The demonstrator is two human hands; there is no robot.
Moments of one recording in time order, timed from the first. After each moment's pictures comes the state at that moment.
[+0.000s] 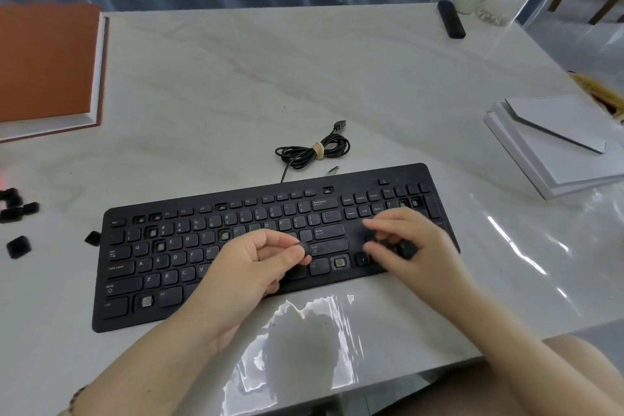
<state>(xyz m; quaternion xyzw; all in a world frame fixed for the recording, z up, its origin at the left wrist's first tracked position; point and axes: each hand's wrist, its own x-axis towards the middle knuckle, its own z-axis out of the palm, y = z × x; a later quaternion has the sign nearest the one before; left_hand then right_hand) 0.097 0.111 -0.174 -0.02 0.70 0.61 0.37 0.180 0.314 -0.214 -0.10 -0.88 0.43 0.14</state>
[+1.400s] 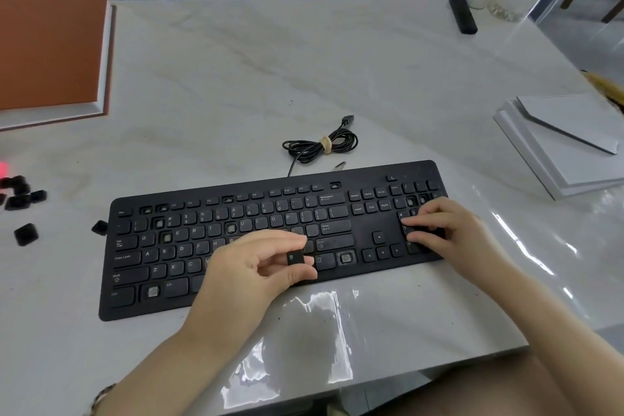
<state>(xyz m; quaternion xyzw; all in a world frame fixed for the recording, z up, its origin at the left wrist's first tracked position) 0.106 0.098 -0.182 0.15 0.76 0.60 0.21 0.184 0.370 -0.228 -0.16 -0.91 0.38 0.05</state>
